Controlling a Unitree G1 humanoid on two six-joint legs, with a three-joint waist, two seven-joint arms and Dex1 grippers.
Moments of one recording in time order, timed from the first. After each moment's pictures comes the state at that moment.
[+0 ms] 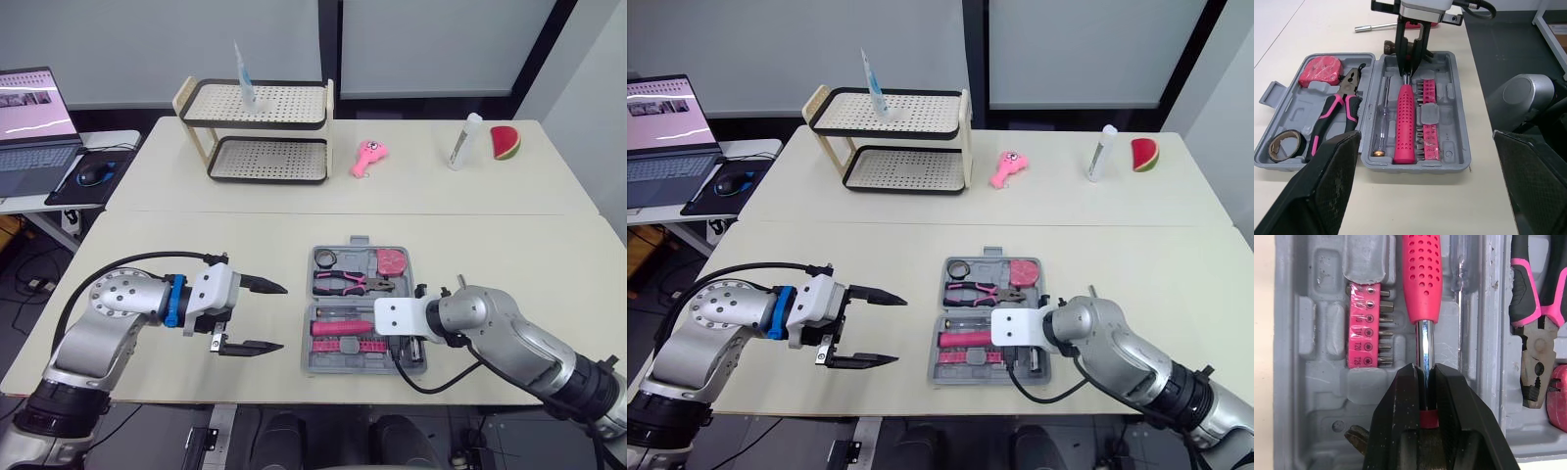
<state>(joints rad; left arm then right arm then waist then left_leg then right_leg) -0.20 0.85 -0.04 -0.18 -0.41 0.13 -1.38 -0.49 -0.79 0.71 -0.45 -0.24 0.75 0.96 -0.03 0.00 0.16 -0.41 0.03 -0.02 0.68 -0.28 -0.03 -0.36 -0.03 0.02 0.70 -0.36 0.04</state>
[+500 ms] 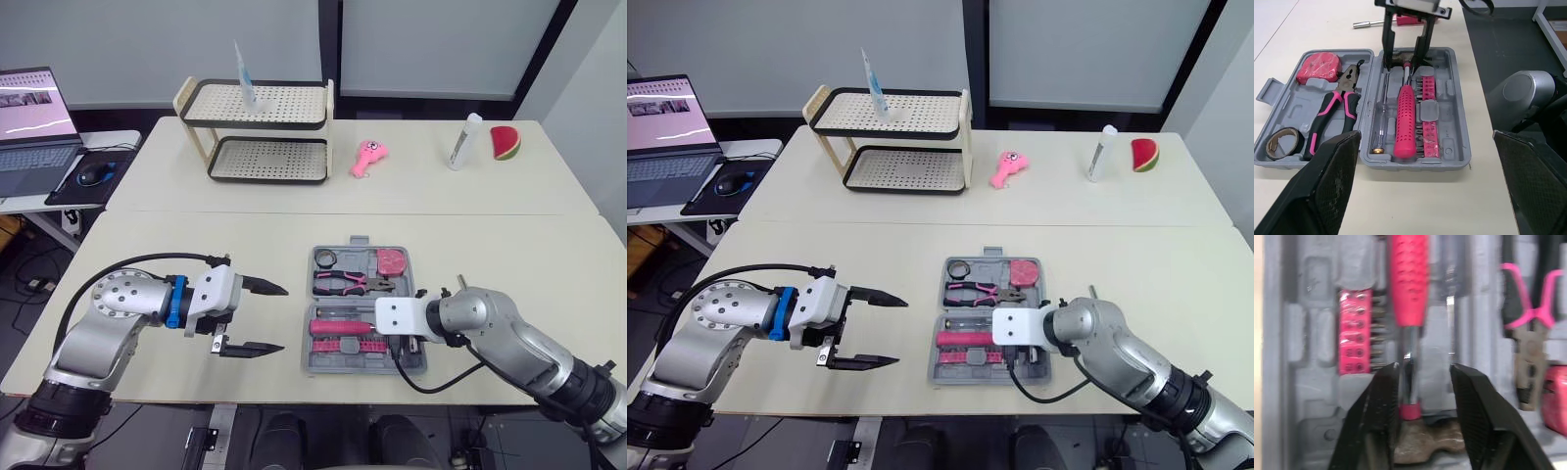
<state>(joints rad) -0.21 0.85 -0.05 -0.16 -0.39 0.12 -1.39 -0.44 -0.75 0.56 -0.45 -0.18 0.70 0.97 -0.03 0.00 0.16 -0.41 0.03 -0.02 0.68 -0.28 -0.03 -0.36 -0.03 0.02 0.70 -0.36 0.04</state>
